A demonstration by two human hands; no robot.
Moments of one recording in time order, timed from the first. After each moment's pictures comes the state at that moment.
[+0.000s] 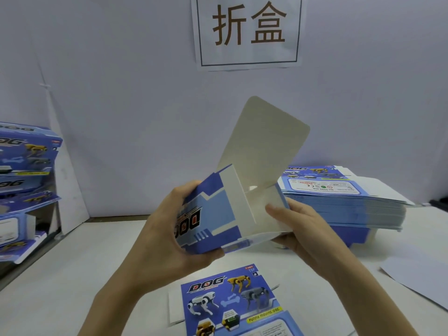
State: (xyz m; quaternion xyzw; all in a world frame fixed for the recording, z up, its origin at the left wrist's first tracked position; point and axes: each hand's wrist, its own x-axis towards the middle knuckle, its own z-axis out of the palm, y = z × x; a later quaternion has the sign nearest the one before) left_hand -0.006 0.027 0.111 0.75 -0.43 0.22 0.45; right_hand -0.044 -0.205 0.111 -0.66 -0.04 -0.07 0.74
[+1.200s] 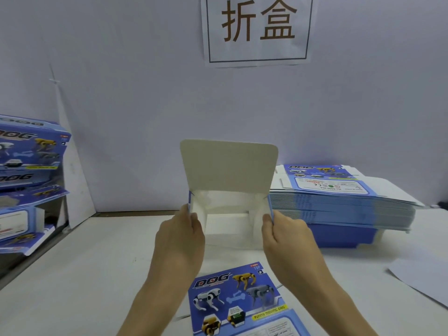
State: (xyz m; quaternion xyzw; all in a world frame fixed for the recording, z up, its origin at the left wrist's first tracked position) left_hand -0.007 -0.001 0.098 0.88 -0.07 0.24 0.41; right_hand -0.049 -0.158 0.097 -0.91 0.06 -0.29 0.28
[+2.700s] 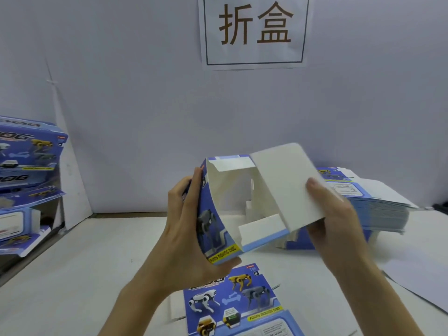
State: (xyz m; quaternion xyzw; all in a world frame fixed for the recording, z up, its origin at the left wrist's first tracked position) left_hand 0.009 0.010 0.088 0.75 -0.45 0.31 0.38; right_hand -0.051 -0.210 0.118 -0.50 0.00 -0.26 0.82
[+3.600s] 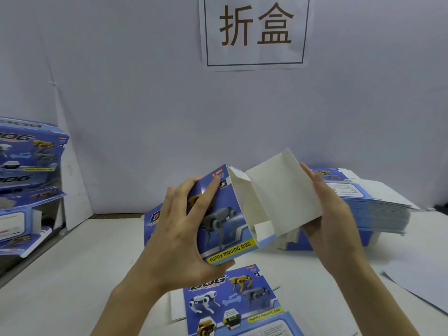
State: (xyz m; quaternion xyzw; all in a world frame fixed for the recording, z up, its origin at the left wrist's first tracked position) left_hand 0.001 0.020 0.096 0.83 -0.39 0.32 0.25; right_hand -0.045 -0.213 0.115 -0.51 -0.04 -0.25 0.82
